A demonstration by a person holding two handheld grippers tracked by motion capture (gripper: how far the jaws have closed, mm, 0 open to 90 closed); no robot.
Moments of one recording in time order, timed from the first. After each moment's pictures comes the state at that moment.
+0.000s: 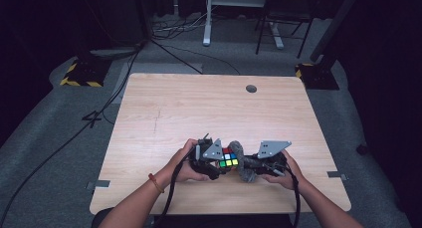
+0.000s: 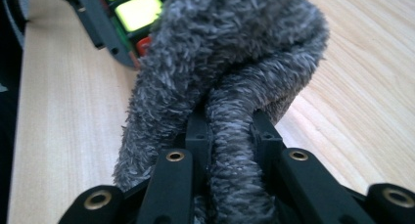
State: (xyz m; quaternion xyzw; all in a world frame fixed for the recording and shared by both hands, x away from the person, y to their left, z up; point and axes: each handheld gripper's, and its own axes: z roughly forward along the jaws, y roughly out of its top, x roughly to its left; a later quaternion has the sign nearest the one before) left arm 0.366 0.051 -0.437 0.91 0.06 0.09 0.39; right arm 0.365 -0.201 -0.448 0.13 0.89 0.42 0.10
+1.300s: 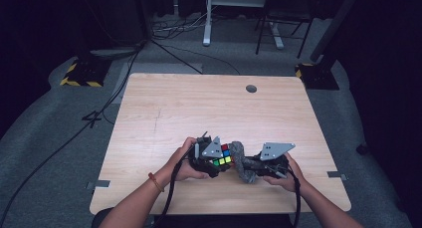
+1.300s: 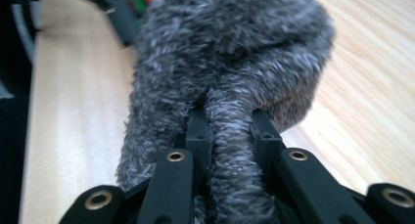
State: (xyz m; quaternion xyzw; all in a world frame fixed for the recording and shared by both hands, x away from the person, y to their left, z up) left arm 0.370 0.054 -0.435 0.91 0.08 0.11 0.39; right arm 0.358 -0.205 -0.447 0.13 0.88 0.44 0.10
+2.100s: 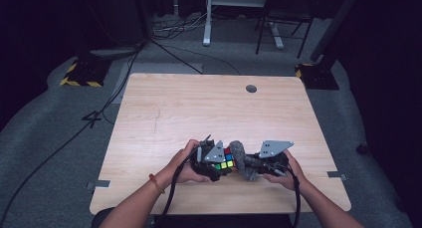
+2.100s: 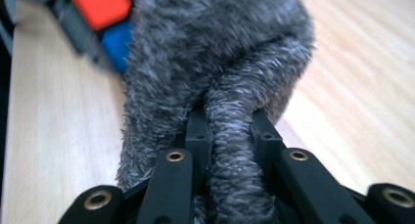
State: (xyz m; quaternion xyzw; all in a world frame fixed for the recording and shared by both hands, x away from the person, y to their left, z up) left arm 0.360 0.049 -0.431 0.91 0.05 0.11 0.39; right arm 0.362 -0.204 -0.446 0.15 0.89 0.42 0.11
